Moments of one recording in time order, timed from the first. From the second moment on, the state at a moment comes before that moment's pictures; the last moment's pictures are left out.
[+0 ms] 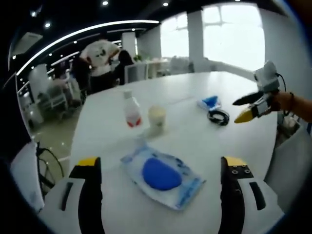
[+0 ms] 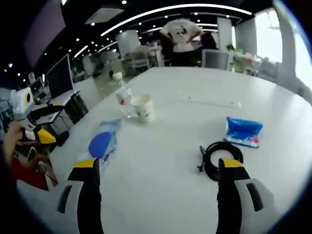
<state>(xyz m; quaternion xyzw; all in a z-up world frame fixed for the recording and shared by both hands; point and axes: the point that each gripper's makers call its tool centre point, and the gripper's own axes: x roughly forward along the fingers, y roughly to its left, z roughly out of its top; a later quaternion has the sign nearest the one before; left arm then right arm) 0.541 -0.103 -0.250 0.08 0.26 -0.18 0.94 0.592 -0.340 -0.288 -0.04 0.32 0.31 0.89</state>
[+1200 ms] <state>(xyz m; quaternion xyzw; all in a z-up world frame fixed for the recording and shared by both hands) 0.631 -0.072 -0.340 0.08 0.31 -0.19 0.93 0.516 -0.211 -0.369 0.00 0.38 0.44 0.81</state>
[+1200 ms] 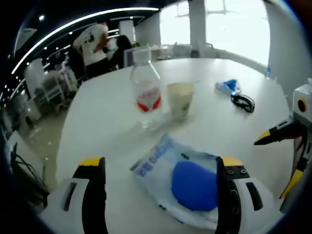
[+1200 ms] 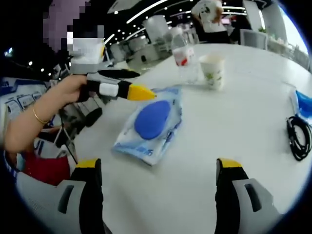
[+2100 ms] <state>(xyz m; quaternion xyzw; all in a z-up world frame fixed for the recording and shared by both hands) 0.636 -0.050 -0.384 0.03 0.37 -0.15 0.92 0.510 -0.204 -0.381 0.16 0.47 0.32 0.81</state>
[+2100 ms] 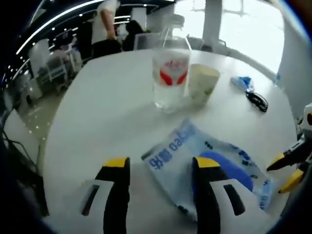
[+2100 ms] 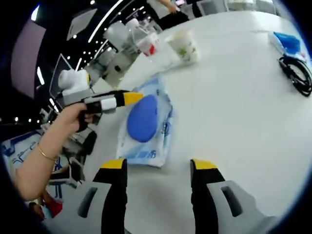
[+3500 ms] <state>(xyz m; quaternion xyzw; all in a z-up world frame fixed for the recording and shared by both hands) 0.623 -0.050 -0.384 0.04 0.41 -0.10 0.90 0.533 -0.216 -0.388 0.16 0.47 0.28 0.82</state>
